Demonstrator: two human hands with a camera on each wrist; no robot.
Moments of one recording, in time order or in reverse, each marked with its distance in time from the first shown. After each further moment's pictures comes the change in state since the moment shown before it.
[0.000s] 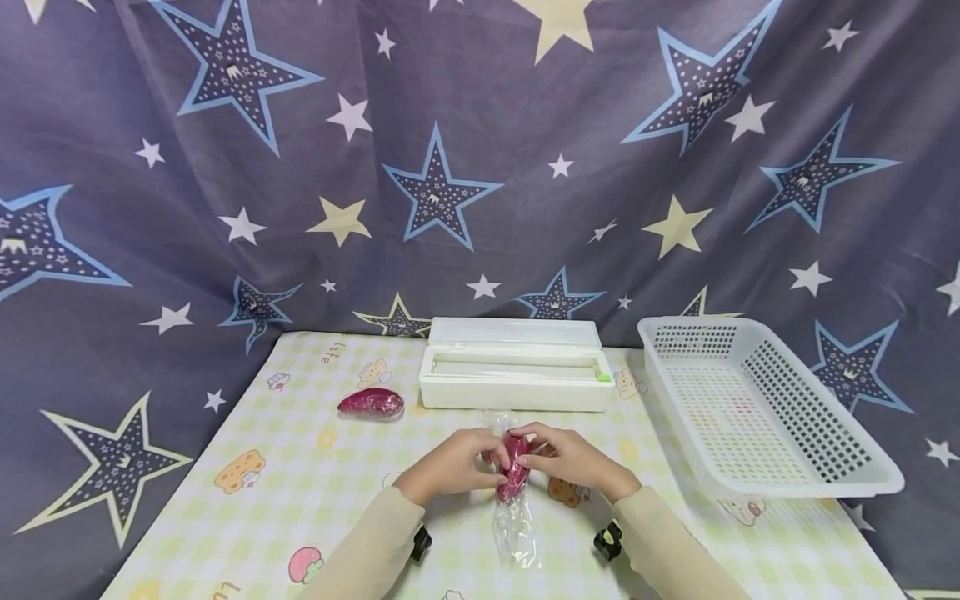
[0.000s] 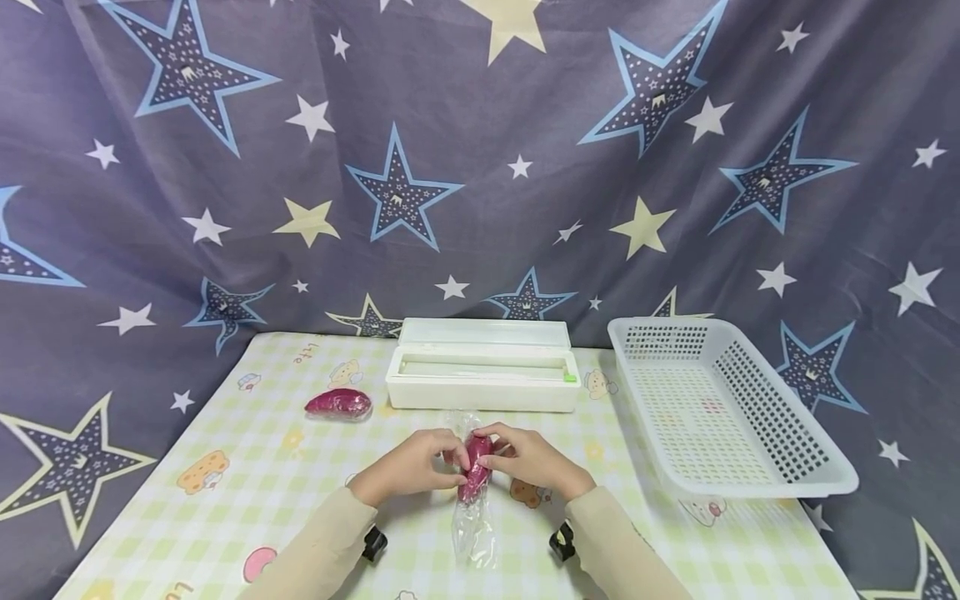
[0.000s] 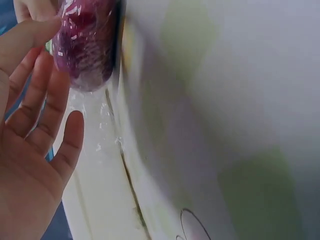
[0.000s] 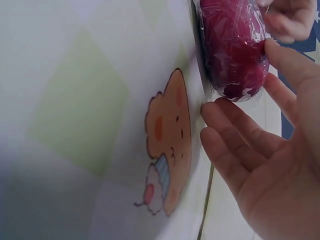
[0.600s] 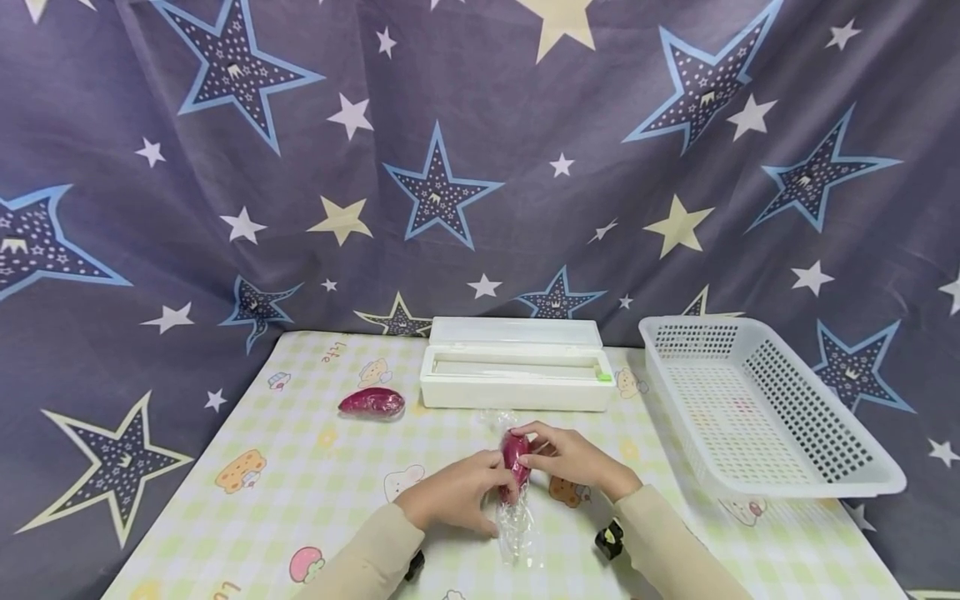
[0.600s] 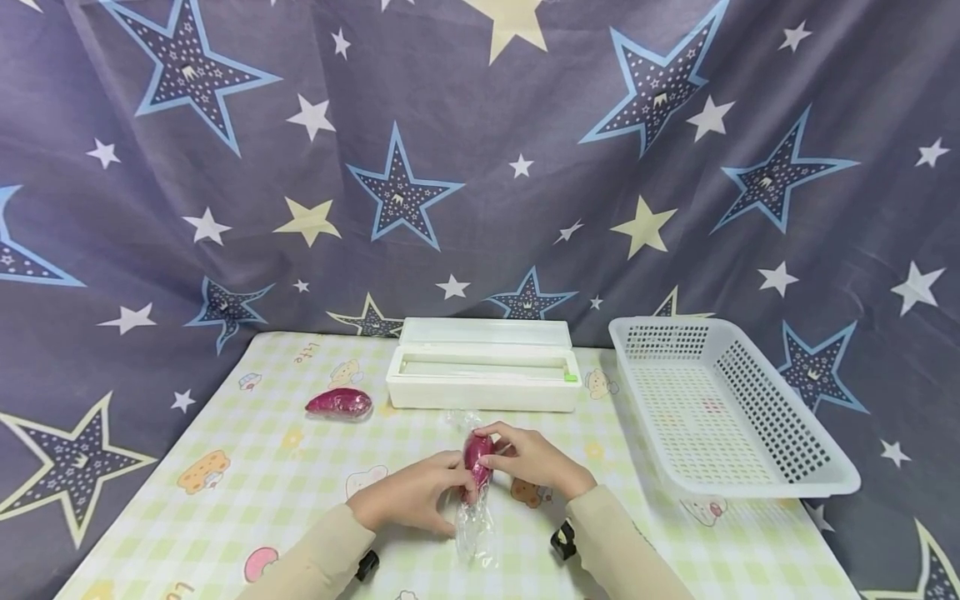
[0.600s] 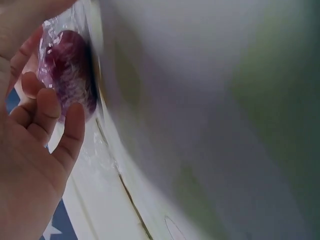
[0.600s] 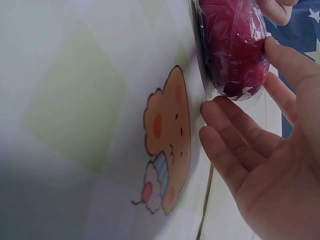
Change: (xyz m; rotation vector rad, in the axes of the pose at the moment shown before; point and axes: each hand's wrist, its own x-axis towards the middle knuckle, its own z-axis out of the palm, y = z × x) left_hand -0.020 0.013 0.016 0.248 -0.135 0.153; right_hand 0.000 -0.002 0.000 -0.002 -0.015 0.025
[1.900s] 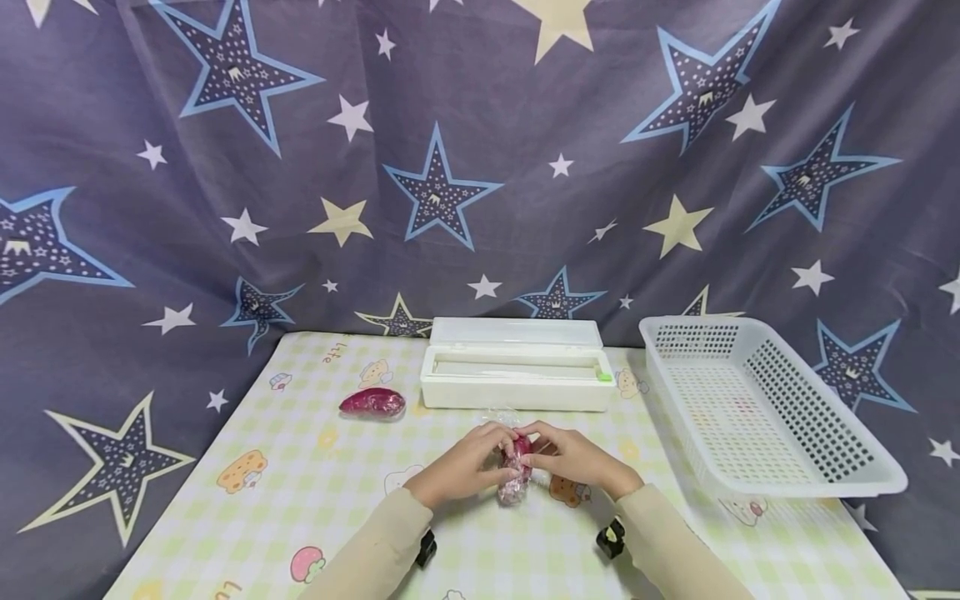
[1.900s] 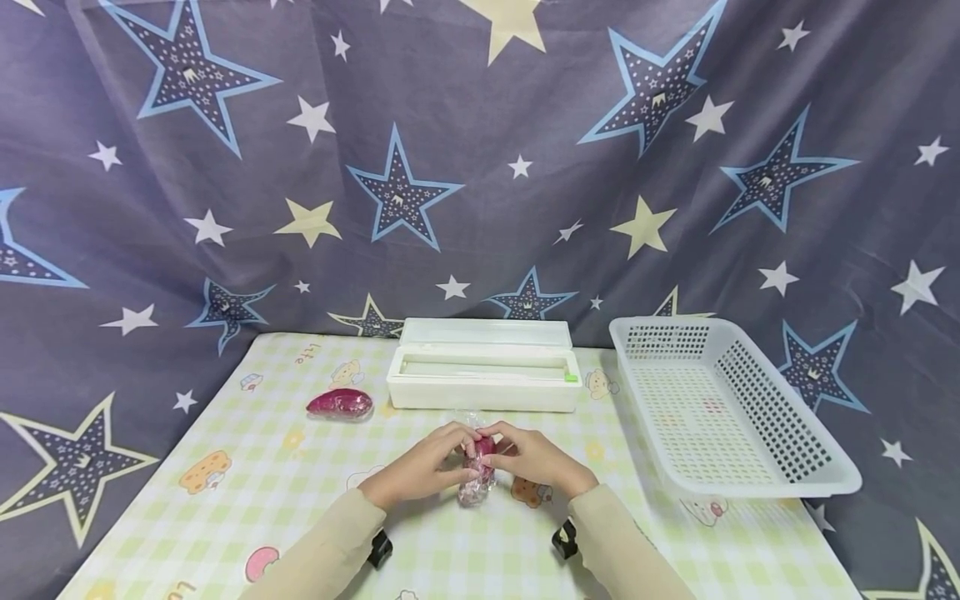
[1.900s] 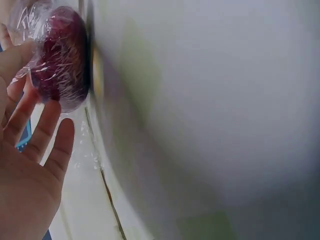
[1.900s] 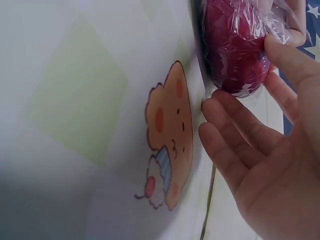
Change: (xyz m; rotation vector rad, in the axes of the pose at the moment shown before) left_hand 0.019 -0.016 -0.001 -0.179 0.197 -0.110; right_hand -0.001 0.000 -0.004 0.035 -0.025 0.018
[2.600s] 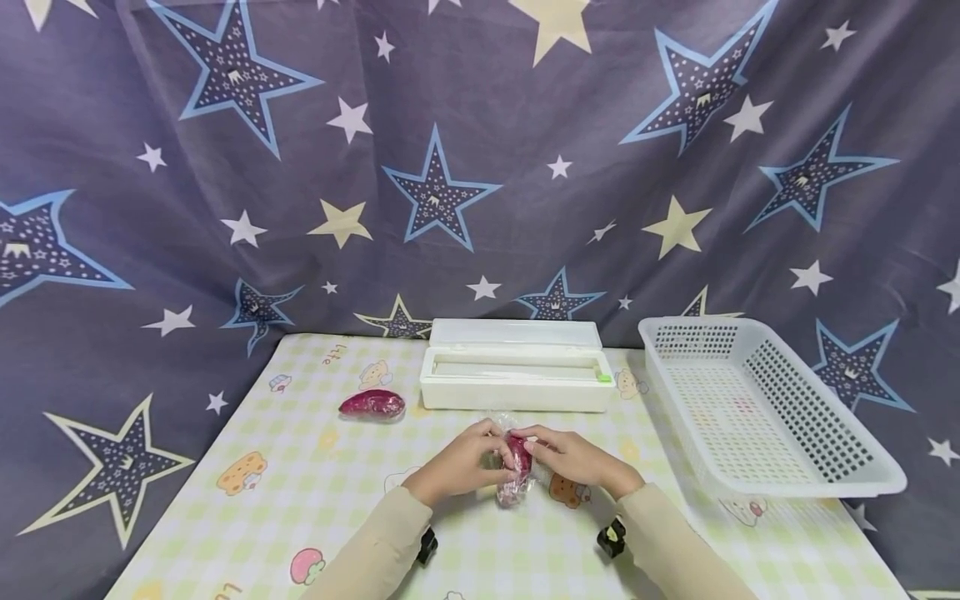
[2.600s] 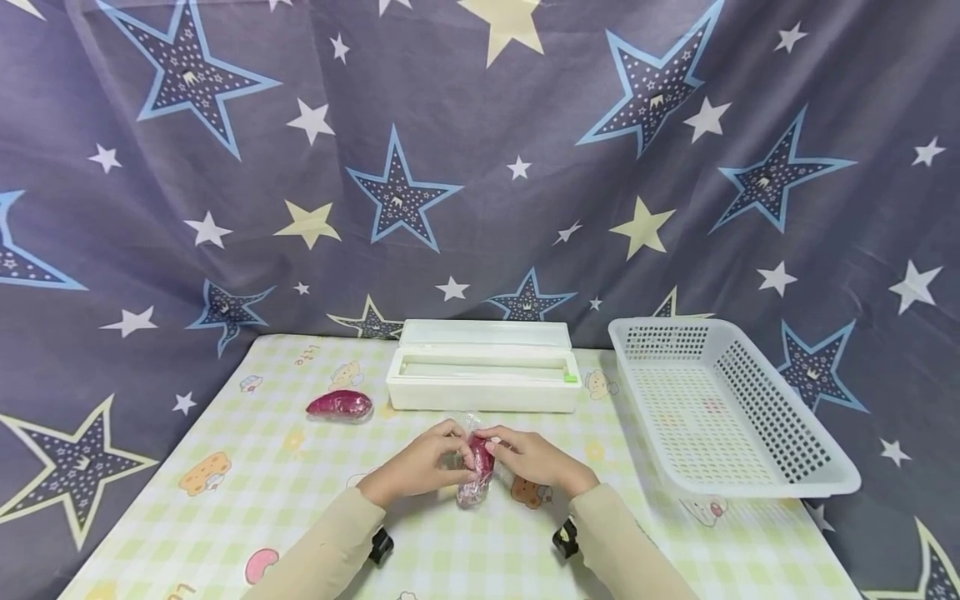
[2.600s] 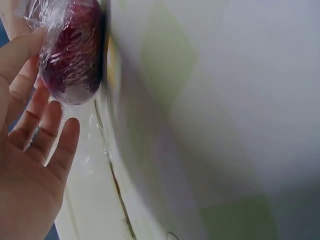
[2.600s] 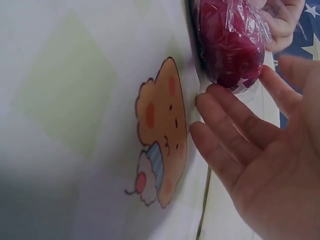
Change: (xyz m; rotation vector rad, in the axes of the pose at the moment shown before) left_hand 0.002 0.003 -0.006 -0.003 0.003 -0.072; right_hand -0.001 -0.003 -0.002 -0.093 -0.005 0.029
